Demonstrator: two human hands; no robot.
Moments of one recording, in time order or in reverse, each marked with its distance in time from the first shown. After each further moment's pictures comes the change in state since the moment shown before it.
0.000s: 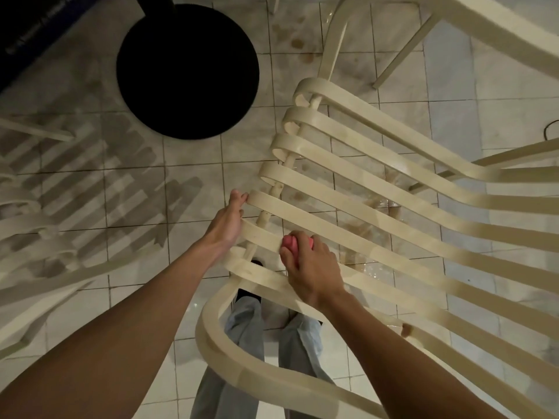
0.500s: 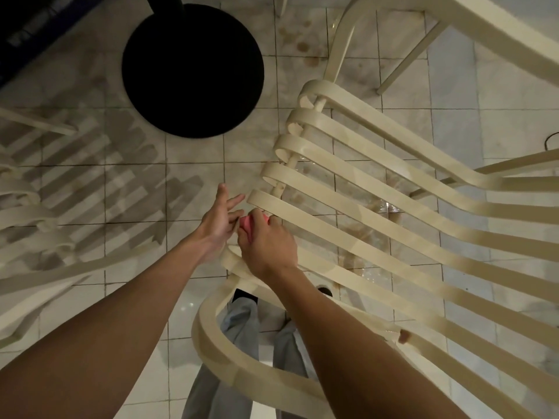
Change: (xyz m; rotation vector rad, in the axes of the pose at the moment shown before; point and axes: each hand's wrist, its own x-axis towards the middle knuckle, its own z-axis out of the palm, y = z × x) left_hand 0.004 -0.004 -0.016 -0.260 -0.072 -0.056; right_hand 0.040 -0.075 0.021 -0.039 -0.002 -0.026
